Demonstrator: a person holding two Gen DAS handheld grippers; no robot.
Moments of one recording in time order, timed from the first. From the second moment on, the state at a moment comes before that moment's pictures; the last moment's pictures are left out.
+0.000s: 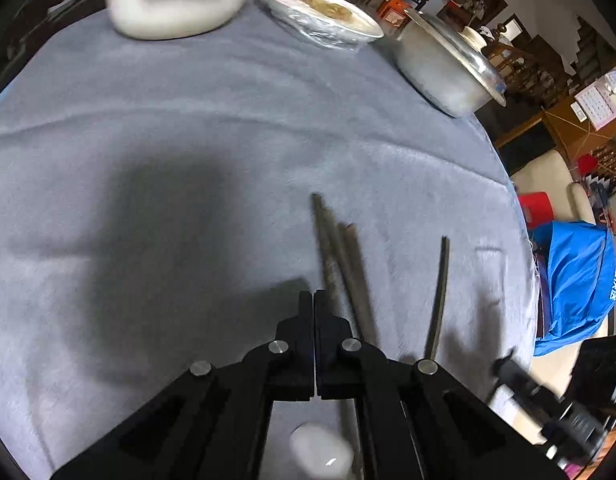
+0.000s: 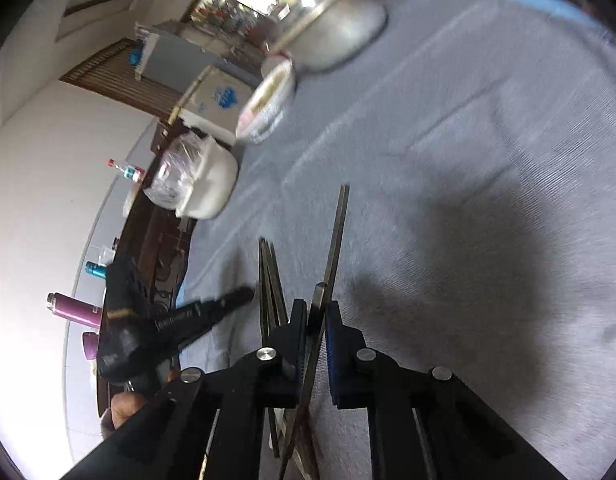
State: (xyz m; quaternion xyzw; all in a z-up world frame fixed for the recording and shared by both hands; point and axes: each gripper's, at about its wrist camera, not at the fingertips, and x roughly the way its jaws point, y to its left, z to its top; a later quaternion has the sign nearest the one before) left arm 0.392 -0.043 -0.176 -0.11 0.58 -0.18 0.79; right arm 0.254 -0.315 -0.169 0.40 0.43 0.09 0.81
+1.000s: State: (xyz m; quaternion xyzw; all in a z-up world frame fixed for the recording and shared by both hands) left arm 0.446 -0.084 -0.186 -0.09 0.59 -0.18 0.78; right arm 0.240 -0.346 -0.172 0.40 0.40 0.09 0.82
